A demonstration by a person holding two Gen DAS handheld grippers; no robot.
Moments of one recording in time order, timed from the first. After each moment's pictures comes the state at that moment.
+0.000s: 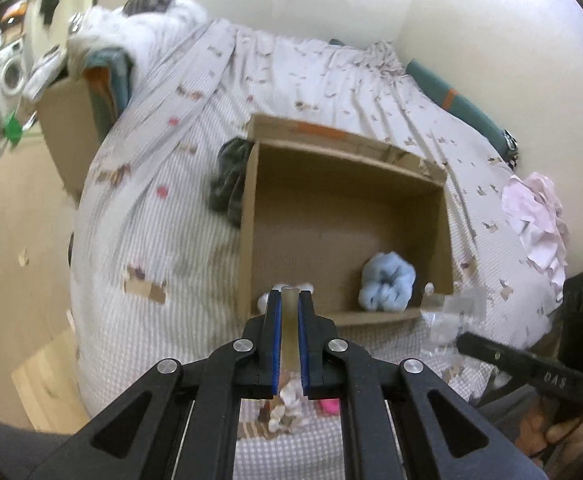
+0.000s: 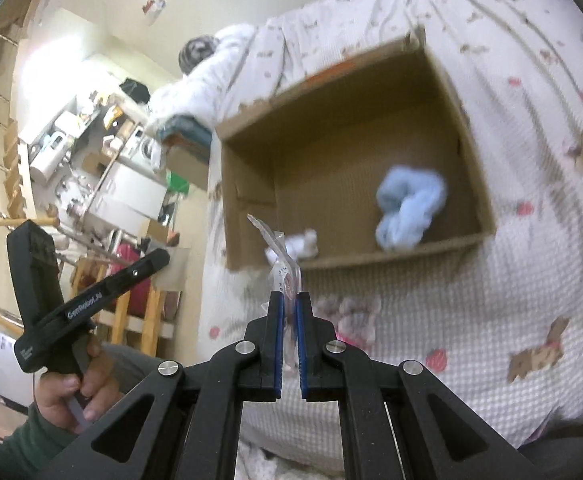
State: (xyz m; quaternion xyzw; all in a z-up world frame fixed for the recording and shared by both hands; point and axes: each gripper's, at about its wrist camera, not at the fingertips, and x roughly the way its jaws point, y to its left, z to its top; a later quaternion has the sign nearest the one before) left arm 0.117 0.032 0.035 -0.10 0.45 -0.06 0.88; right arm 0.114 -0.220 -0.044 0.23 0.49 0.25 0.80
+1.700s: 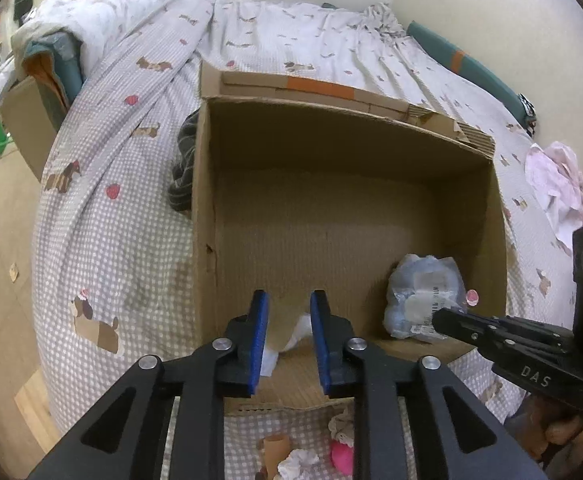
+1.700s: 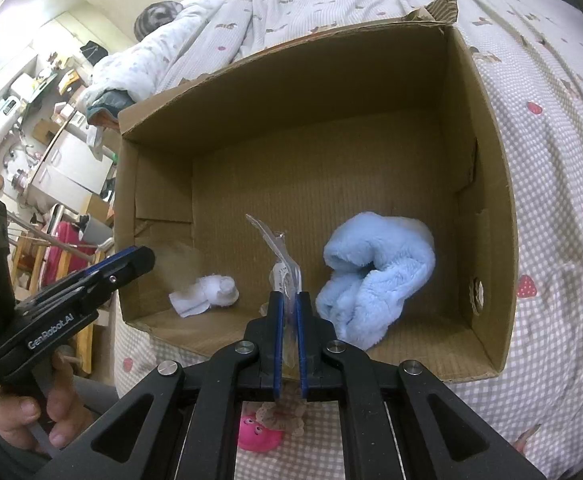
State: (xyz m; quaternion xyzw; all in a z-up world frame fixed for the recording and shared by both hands) left arm 0.207 -0.002 -0.042 -0.06 0.50 -0.07 0.86; right arm 0.211 -0.188 -0.099 0.13 0.54 0.19 0.81
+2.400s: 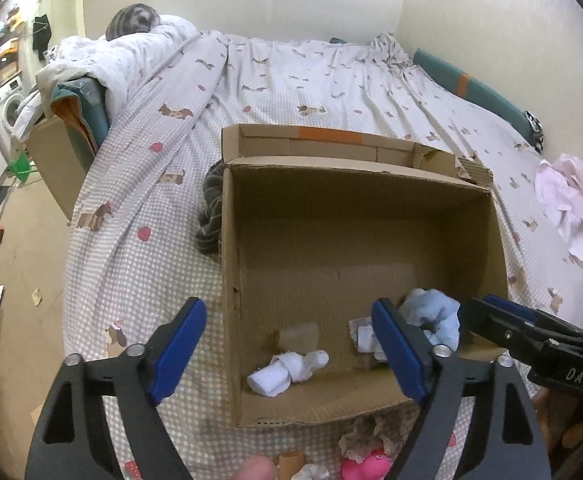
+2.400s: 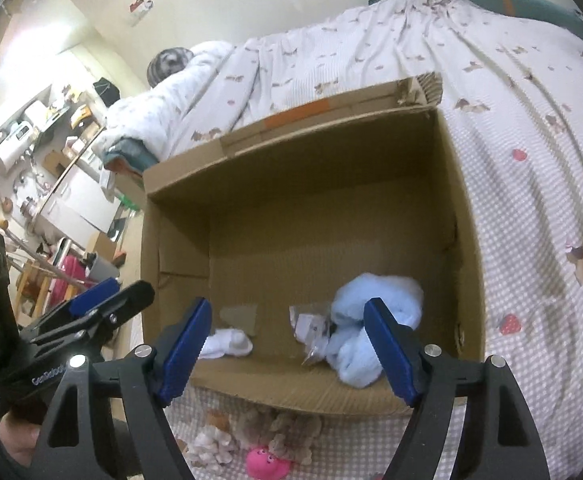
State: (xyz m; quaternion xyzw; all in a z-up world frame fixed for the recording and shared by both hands) left arm 0.199 -0.001 -0.012 -0.04 0.44 -0.03 0.90; right arm 0.208 -0.198 -0.067 0.15 0.46 0.18 0.86
